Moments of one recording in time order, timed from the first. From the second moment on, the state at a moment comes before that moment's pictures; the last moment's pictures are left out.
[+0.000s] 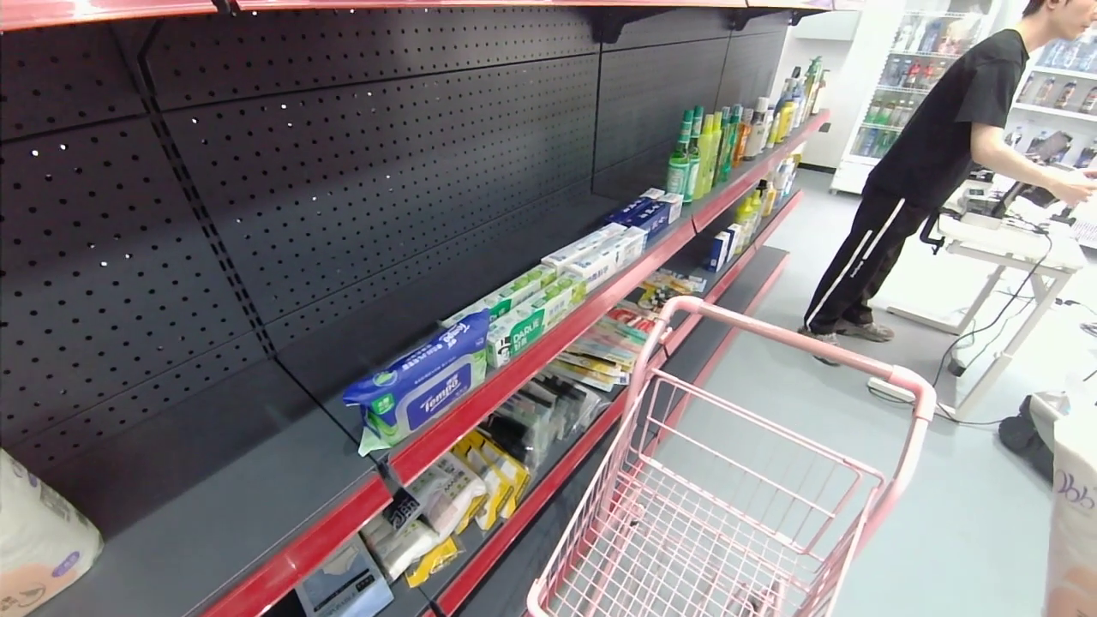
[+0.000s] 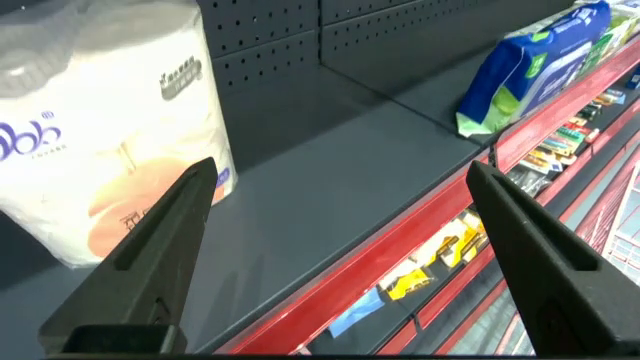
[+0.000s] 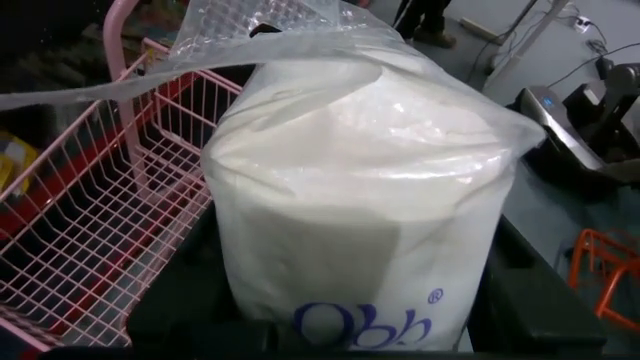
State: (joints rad) left arm 0.18 0.00 0.00 0.00 0.01 0.01; right arm -0.01 0.53 -0.40 0.16 -0.25 -0.13
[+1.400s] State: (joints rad) left arm 0.18 0.00 0.00 0.00 0.01 0.01; right arm -0.01 0.53 -0.39 0.16 -0.25 -0.18
